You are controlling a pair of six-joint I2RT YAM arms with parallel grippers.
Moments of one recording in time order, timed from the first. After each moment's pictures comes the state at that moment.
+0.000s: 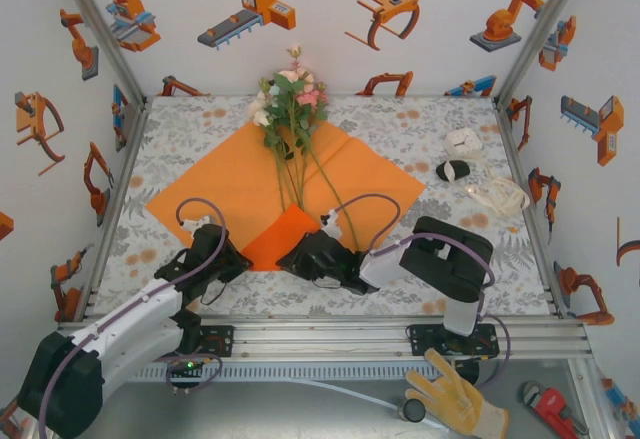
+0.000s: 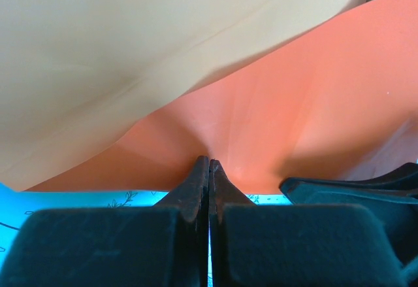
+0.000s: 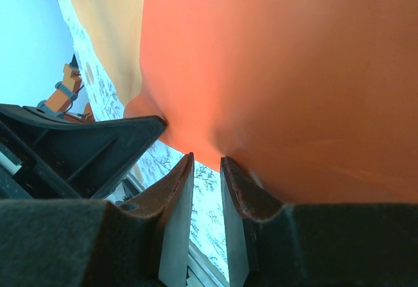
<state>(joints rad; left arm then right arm) -0.54 0.83 0.23 -0.23 -0.10 -0.98 1.12 1.83 0.65 0.60 0.10 1.41</state>
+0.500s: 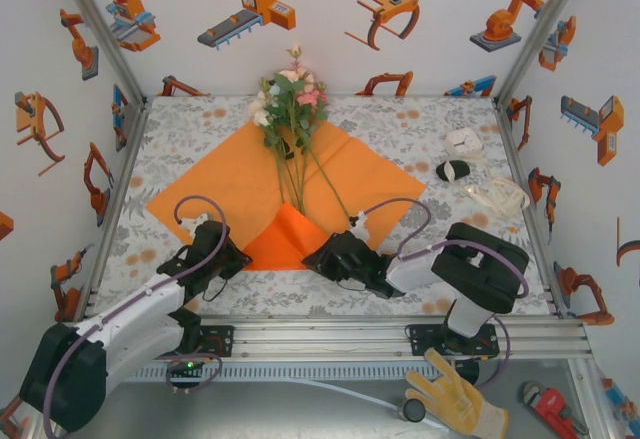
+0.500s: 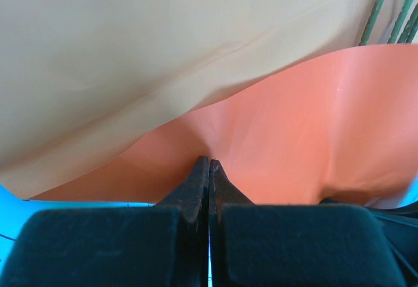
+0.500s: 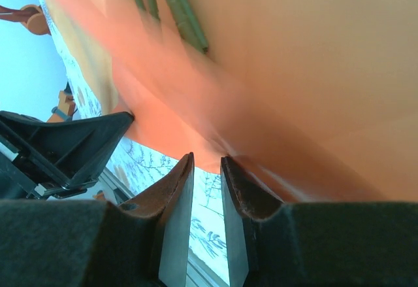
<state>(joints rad) -0.53 0.89 0.25 -0.20 -0.13 -1.02 1.05 1.64 0.46 0.57 0.12 1.42</state>
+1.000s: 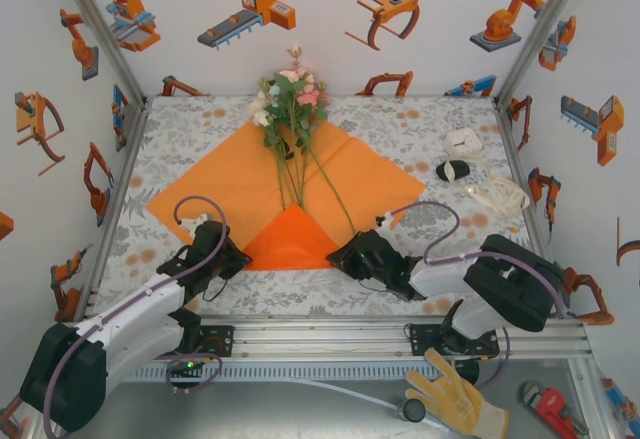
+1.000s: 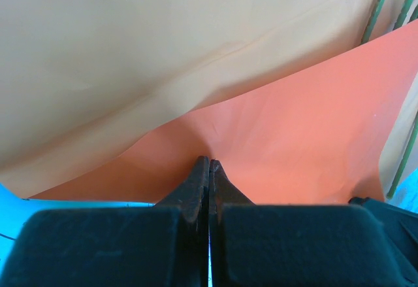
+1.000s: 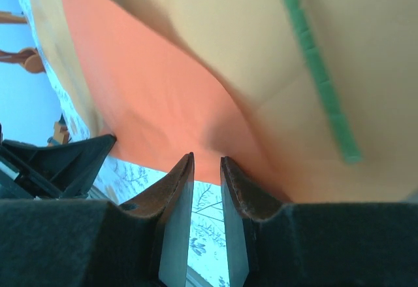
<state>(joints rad) -0.53 0.89 0.25 -0.20 -0.13 -1.02 0.94 1.45 0.32 0.47 0.14 1.39</state>
